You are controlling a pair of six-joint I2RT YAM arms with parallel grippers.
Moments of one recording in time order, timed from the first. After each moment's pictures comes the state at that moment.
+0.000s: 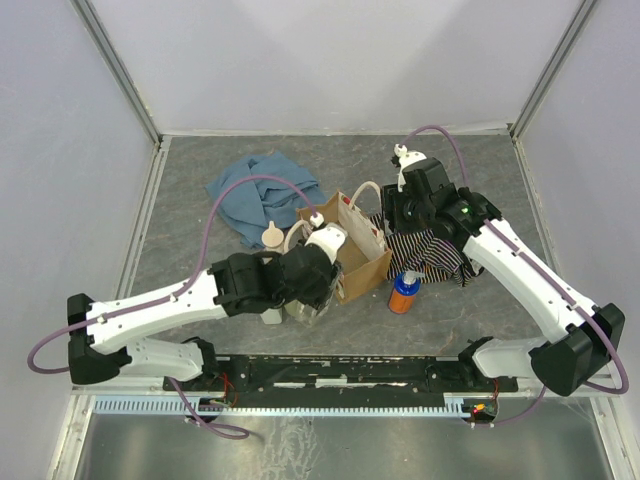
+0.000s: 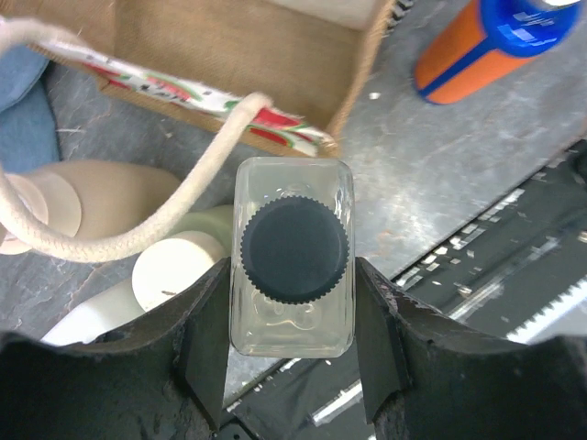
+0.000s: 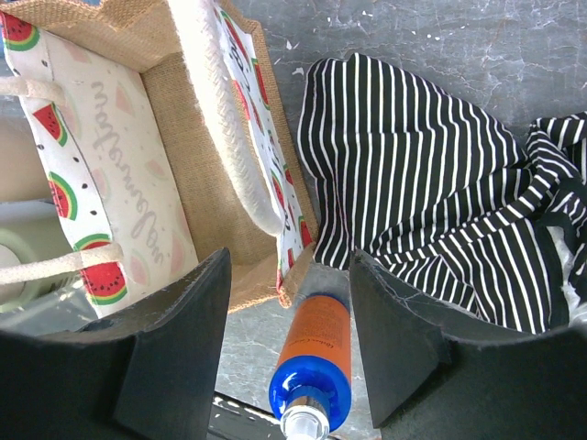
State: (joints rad) left arm -1.23 1.22 1.25 -0.86 -0.40 -0.42; right arm 0.56 1.30 1.29 -0.78 0.10 0.31
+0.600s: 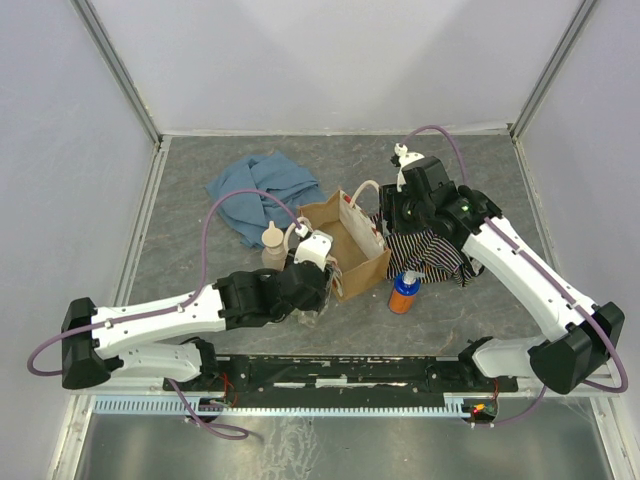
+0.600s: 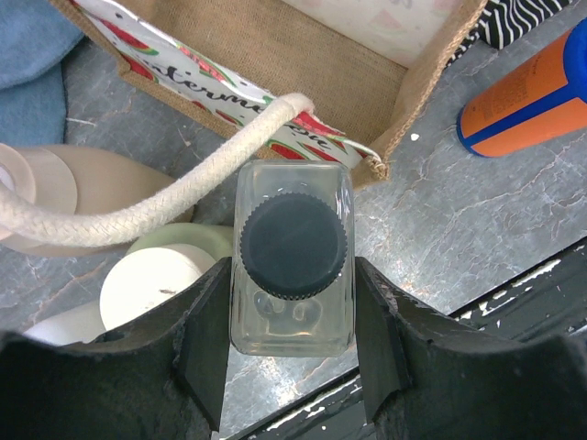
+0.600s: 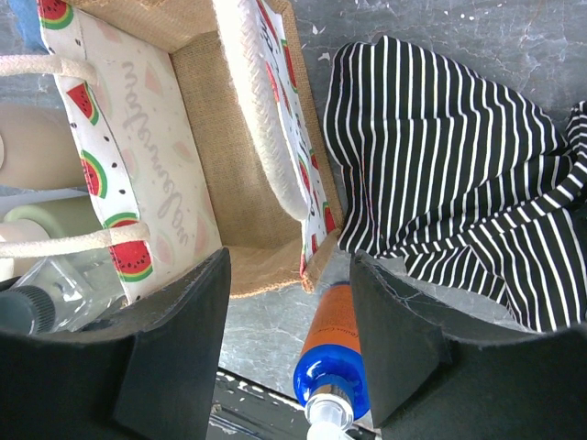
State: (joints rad) left arm -1.23 1.13 0.94 -0.59 -0.55 -0.51; right arm 0.56 1.31 1.32 -0.81 0.04 0.36
